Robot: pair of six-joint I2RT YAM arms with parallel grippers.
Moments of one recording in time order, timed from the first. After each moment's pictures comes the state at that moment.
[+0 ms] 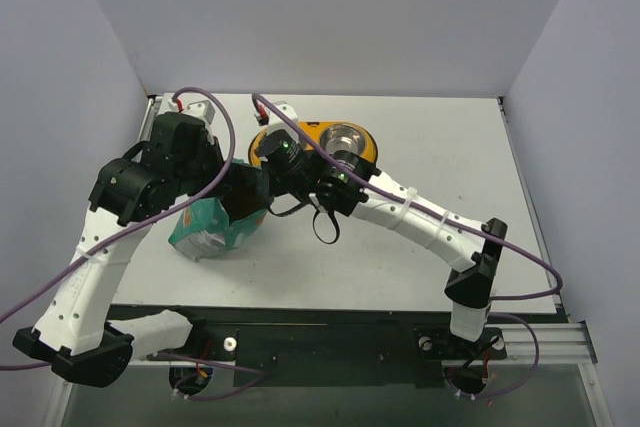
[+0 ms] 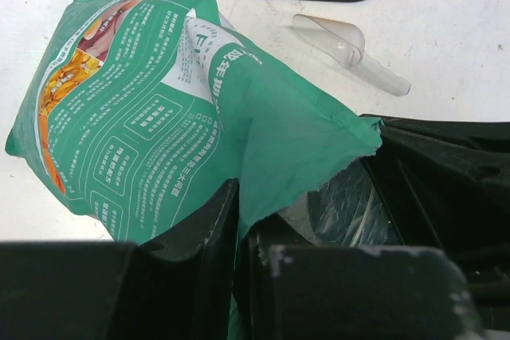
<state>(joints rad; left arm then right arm) -0.48 1.18 1.64 -1.23 -0.13 -0.54 1.12 1.81 1.97 -0.78 0.46 0.47</state>
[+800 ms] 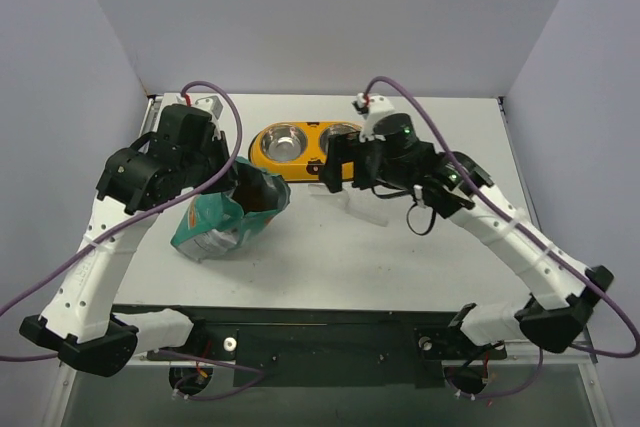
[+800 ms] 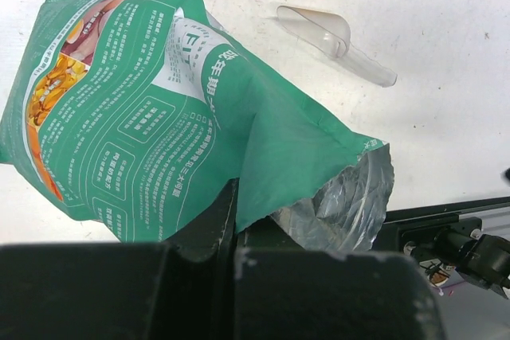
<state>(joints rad) -0.49 1.23 1.70 -1.25 -0.09 -0.55 0.86 1.42 1.61 -0.74 0.09 0.42</state>
